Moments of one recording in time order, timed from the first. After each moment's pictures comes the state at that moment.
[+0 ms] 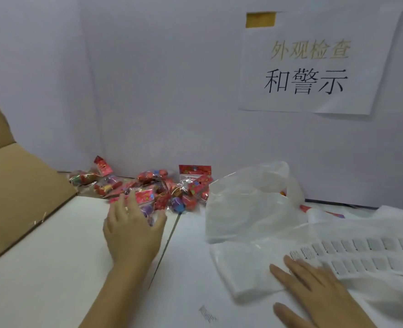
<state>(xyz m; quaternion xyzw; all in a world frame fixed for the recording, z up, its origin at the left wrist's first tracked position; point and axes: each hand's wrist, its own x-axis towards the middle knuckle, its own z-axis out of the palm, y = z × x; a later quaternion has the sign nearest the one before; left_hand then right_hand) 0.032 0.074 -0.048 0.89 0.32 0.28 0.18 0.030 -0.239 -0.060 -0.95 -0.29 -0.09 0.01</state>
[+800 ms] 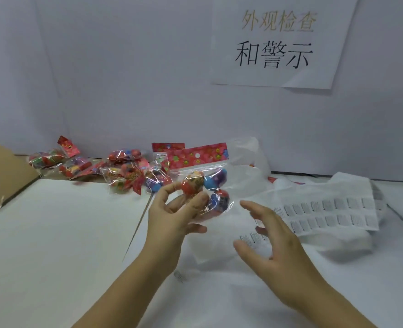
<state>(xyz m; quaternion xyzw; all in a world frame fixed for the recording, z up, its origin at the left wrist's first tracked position) 0.003 -0.033 -0.021 0.58 0.10 0.13 0.80 0.002 -0.222 -0.035 -0.87 -0.25 -0.06 0.42</state>
